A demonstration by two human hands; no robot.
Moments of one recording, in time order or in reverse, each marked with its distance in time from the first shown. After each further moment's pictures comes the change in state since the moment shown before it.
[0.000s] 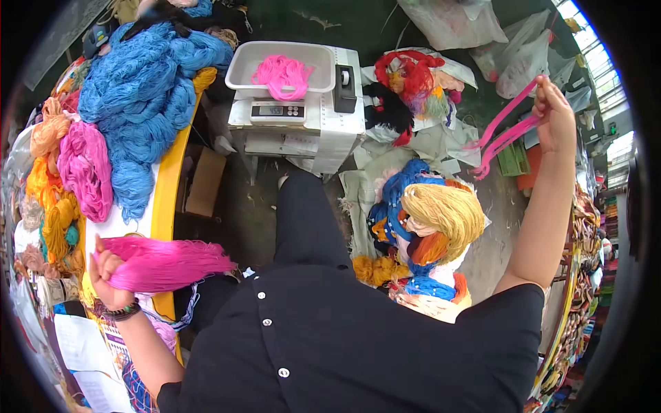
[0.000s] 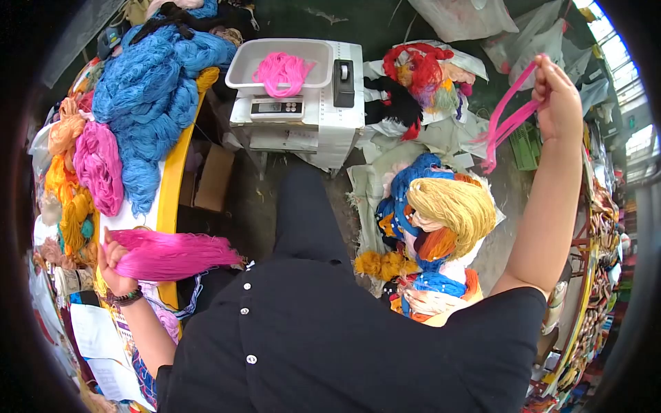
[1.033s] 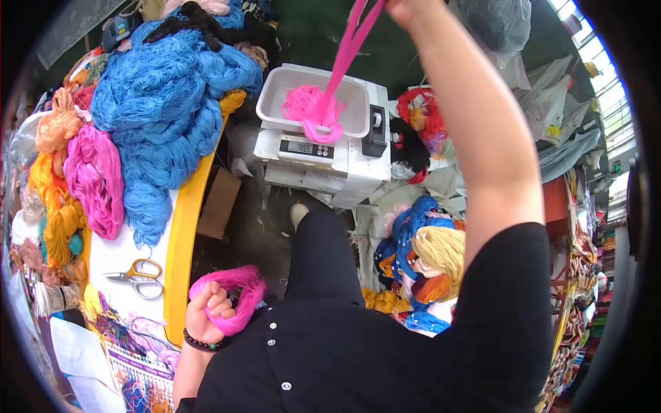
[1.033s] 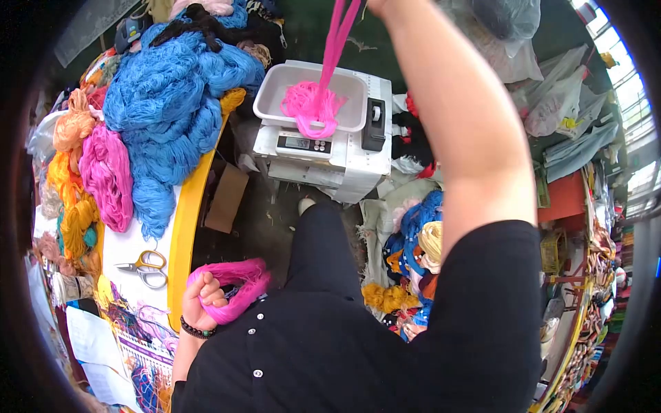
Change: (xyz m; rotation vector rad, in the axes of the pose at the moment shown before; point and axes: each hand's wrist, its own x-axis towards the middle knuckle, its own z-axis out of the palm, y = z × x) left_hand -0.004 -0.147 -0.014 -0.004 0.289 -0.521; right_hand 0.149 -0.008 0.374 0.463 -0.434 0.086
